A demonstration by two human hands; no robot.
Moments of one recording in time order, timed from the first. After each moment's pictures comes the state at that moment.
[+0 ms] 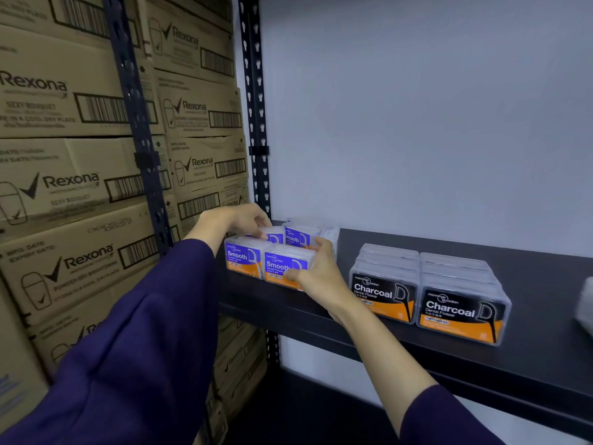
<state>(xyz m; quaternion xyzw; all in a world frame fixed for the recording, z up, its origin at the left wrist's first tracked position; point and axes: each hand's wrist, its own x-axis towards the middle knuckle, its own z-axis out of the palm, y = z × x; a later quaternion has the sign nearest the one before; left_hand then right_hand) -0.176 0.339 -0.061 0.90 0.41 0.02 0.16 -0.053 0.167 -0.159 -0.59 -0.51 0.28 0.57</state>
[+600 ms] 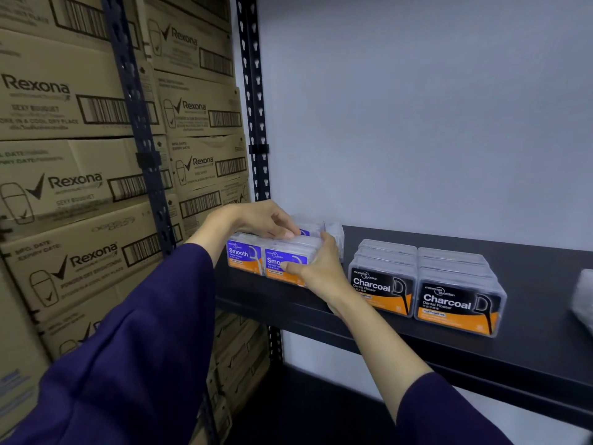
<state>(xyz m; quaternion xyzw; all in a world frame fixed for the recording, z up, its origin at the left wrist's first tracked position) -0.164 0.292 -0.053 0.92 0.30 0.03 0.26 -0.055 0.174 -0.162 -0.62 -0.49 0.24 0.57</state>
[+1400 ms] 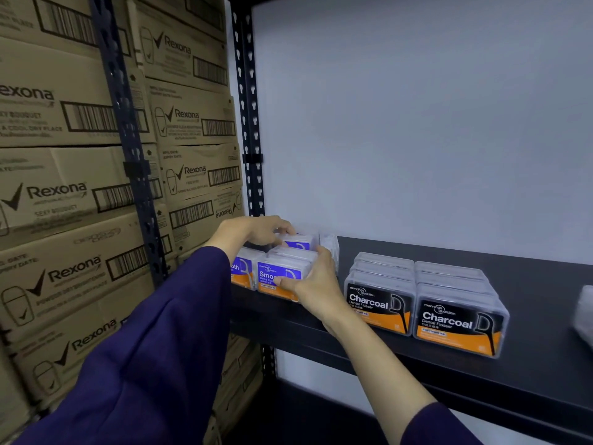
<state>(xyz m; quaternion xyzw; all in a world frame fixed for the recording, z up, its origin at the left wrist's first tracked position) -0.134 0.336 -0.069 0.93 0.34 -0.03 0.12 -0.048 0.181 -0.169 -0.62 -0.50 0.20 0.57</state>
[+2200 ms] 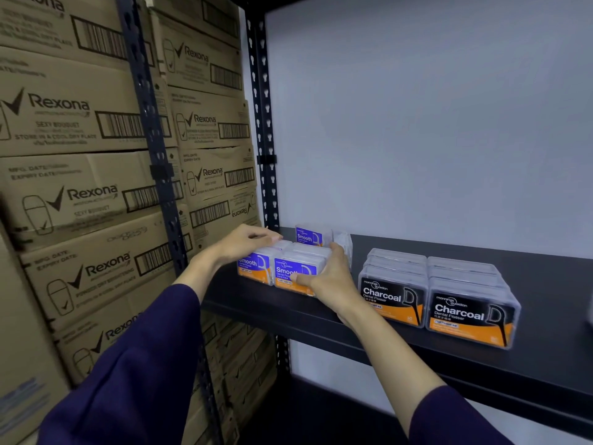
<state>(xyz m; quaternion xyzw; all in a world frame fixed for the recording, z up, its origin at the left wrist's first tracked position) -0.211 0.316 -0.100 0.86 0.34 0.22 0.32 -0.052 0.174 -0.163 -0.63 -0.49 0.21 0.56</state>
